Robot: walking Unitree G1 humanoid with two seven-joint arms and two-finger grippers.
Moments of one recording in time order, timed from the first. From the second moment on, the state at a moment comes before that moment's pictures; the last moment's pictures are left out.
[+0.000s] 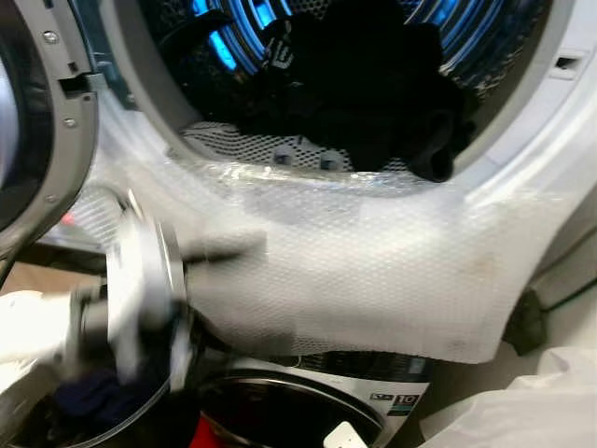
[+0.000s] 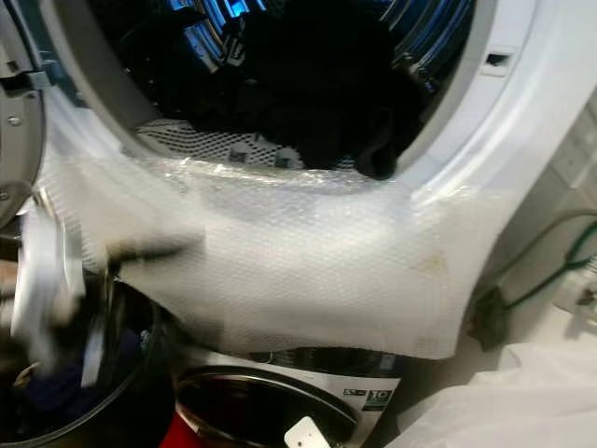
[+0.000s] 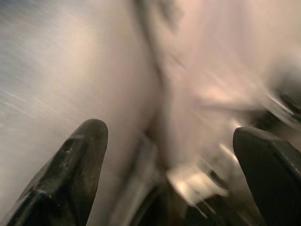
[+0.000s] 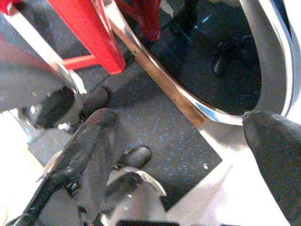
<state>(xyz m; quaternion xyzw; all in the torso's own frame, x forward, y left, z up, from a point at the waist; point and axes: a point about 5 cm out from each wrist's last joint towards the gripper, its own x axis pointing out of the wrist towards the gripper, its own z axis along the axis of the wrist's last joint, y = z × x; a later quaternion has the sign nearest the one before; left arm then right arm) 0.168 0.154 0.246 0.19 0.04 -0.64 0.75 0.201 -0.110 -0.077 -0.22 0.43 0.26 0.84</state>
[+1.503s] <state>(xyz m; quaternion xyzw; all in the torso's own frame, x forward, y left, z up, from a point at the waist) 0.254 0.344 0.100 0.04 0.23 0.24 0.94 0.188 -0.156 -0.083 -0.24 0.46 0.24 0.82</state>
